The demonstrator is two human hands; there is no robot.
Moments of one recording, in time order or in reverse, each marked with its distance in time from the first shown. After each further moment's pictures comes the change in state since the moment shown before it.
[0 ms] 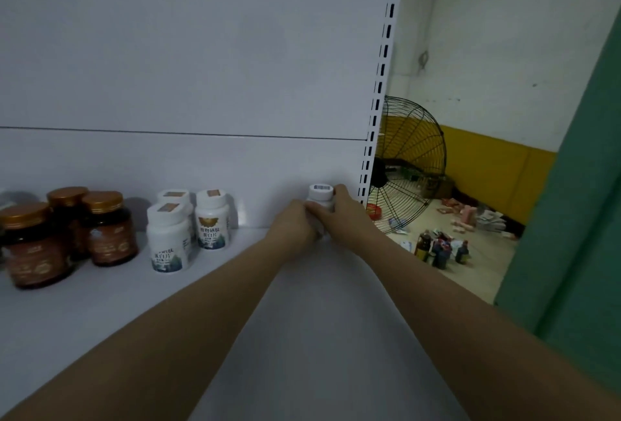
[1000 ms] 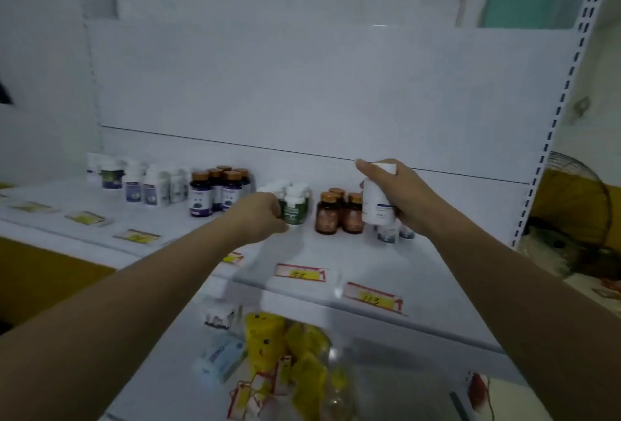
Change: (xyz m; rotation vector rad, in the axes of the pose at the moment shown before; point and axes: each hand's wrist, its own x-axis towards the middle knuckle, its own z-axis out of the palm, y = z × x) left_hand -0.286 -0.159 -0.271 0.296 0.225 -0.197; right_hand -0.190 -0.238 0.061 0.585 -0.370 -0.245
